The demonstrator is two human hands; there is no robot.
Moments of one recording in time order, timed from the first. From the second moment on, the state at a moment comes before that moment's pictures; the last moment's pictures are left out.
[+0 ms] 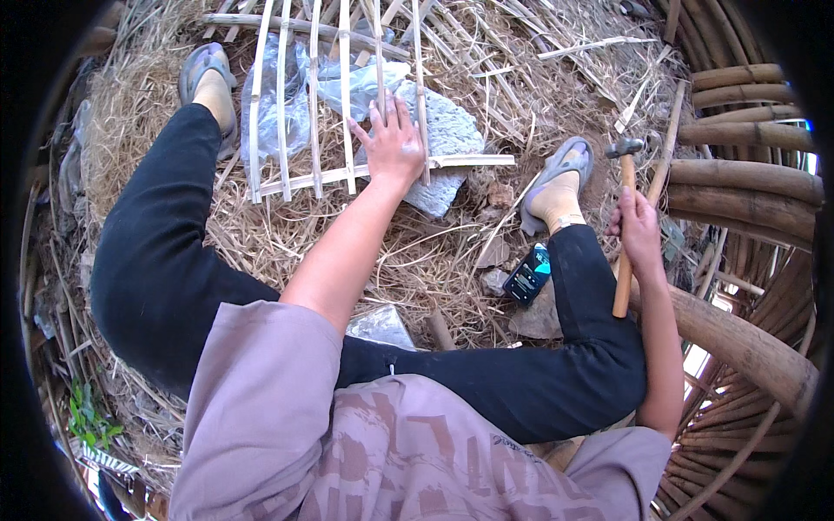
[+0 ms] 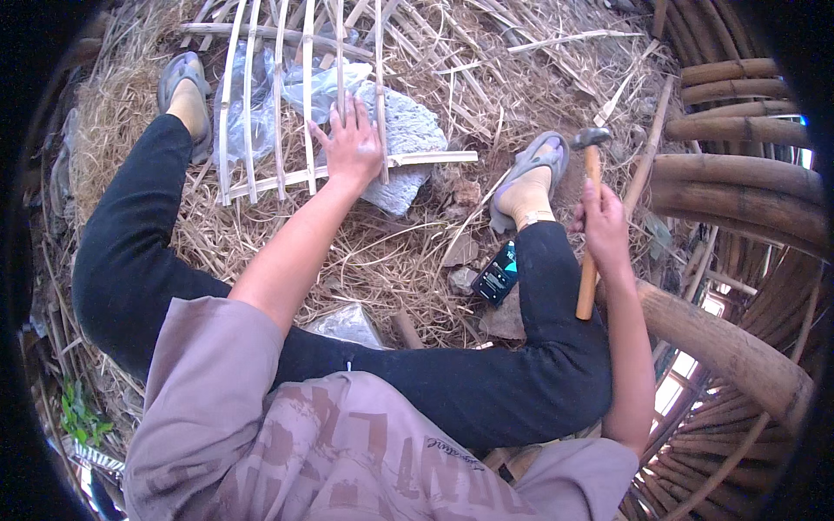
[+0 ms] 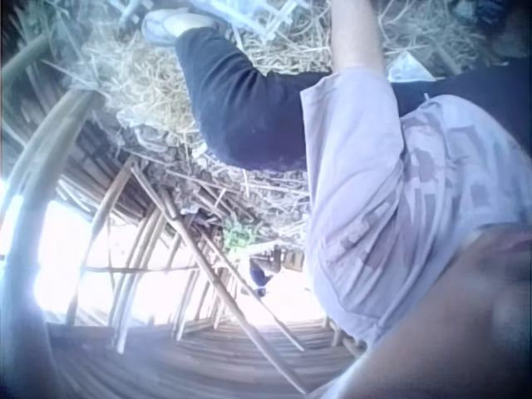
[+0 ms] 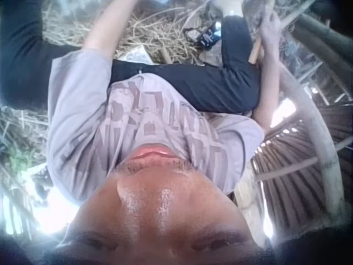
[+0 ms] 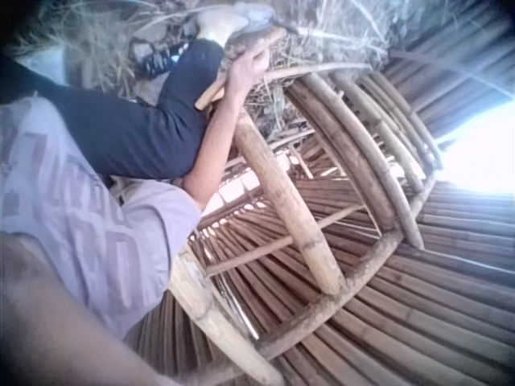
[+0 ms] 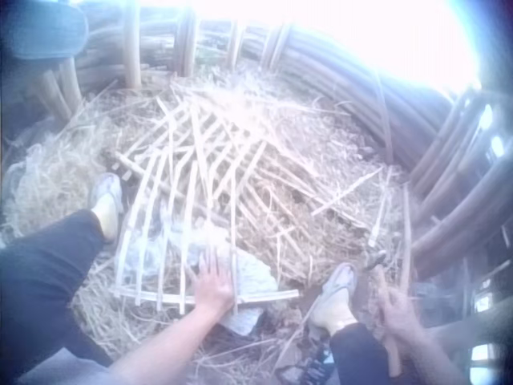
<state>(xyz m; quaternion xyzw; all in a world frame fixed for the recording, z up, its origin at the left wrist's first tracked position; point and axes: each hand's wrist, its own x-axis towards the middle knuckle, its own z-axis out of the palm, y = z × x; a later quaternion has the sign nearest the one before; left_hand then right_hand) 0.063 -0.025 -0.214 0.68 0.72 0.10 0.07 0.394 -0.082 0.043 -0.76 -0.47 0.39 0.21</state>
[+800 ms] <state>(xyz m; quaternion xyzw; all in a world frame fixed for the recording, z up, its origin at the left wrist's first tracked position) 0.067 -0.026 -0.215 0.68 0.72 0.14 0.05 0.341 -0.086 0.100 -0.75 -0.45 0.41 0.27</state>
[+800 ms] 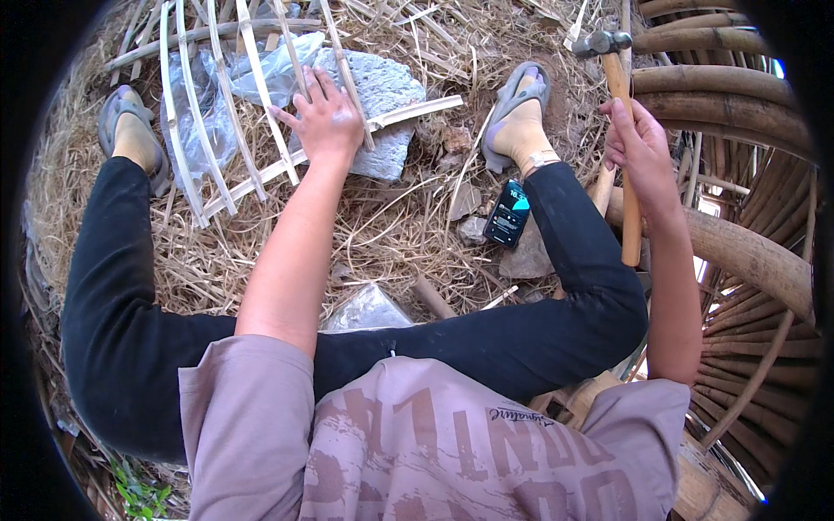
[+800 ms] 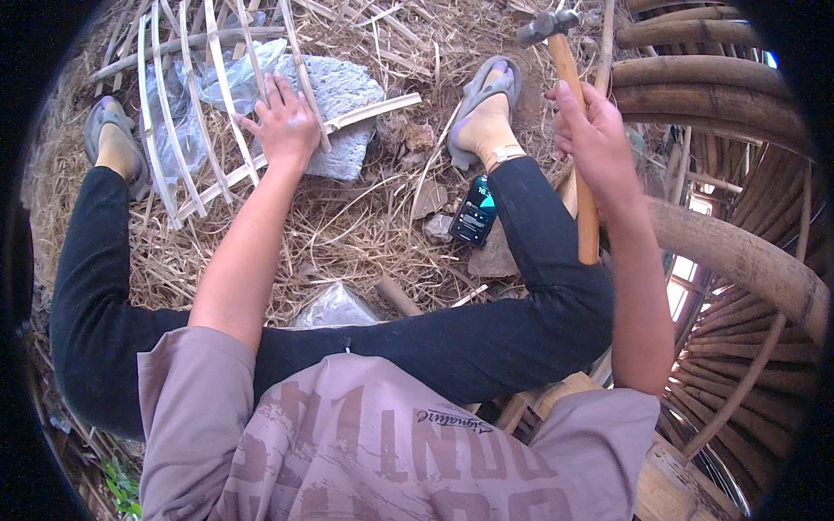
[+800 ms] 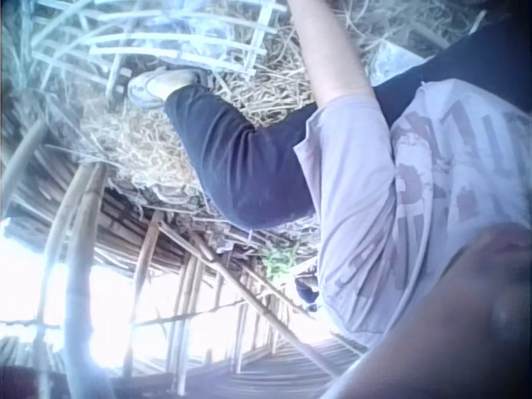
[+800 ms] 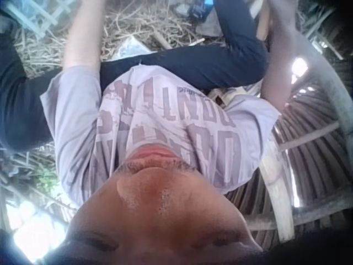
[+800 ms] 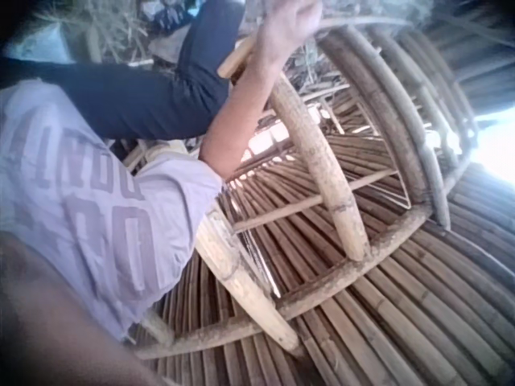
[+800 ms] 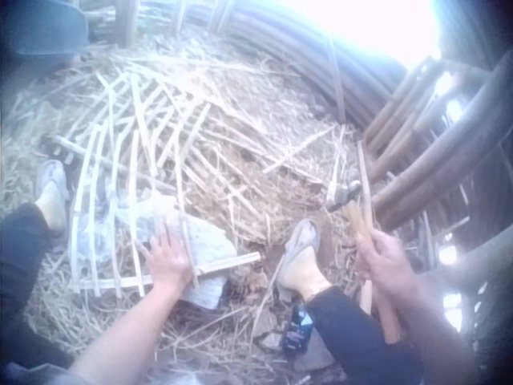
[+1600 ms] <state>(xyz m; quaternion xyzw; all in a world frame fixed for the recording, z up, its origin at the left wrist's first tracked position) 0.066 -0.026 -0.211 0.67 0.71 0.19 0.10 0.303 -0.015 -0.143 -0.67 -0.72 0.01 0.18</state>
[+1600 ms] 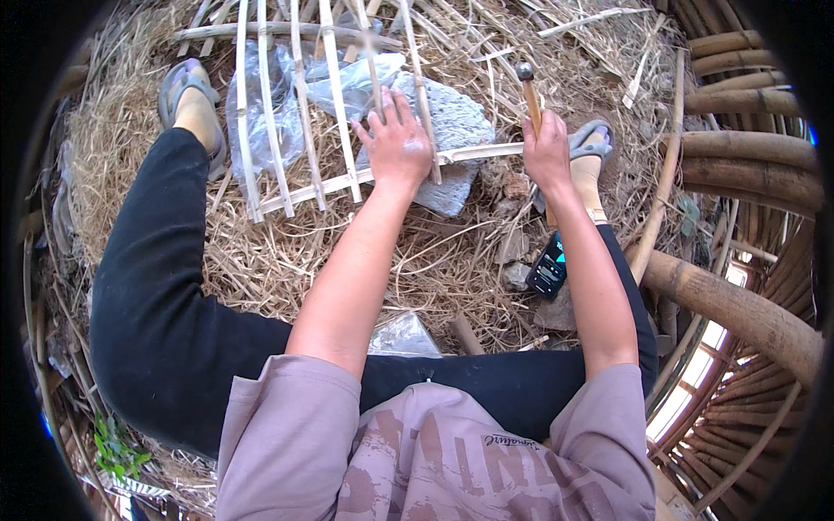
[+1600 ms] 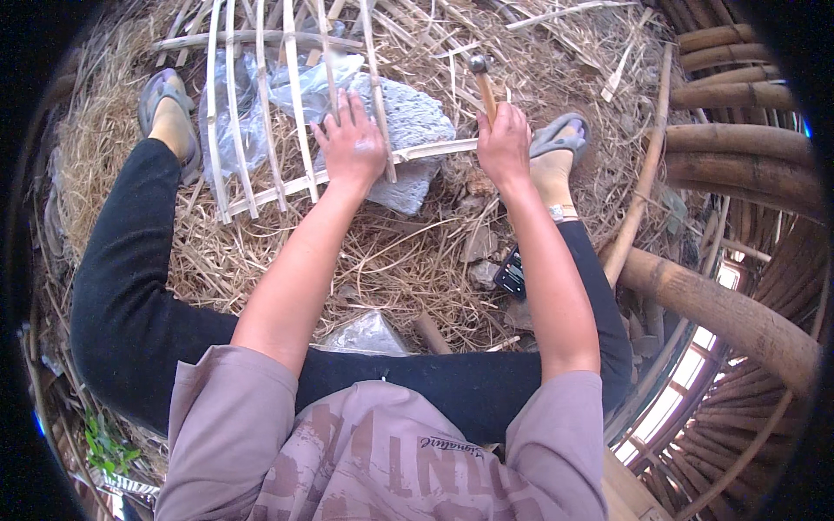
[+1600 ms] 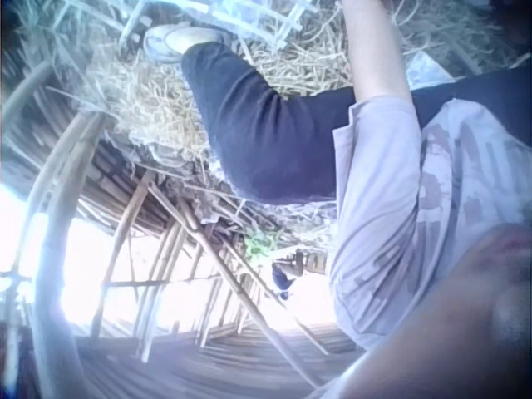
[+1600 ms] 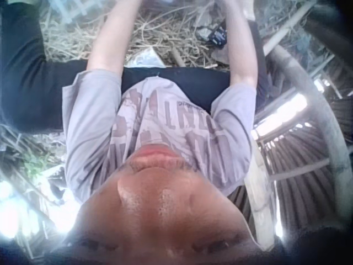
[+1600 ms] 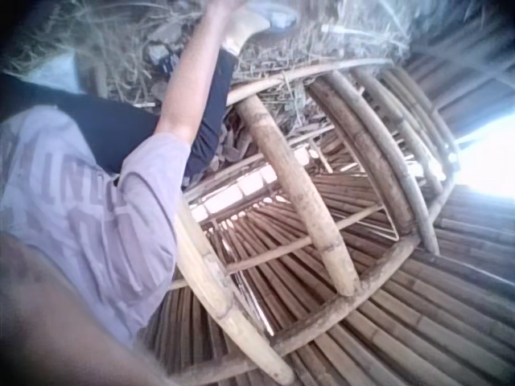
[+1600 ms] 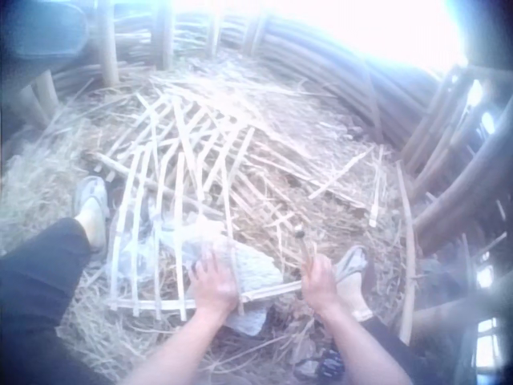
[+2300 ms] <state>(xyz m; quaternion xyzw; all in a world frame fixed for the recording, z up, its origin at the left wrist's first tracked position) 0.052 -0.018 -0.210 0.49 0.76 0.38 0.22 0.267 -0.019 -0.181 -0.78 -0.60 0.10 0.11</state>
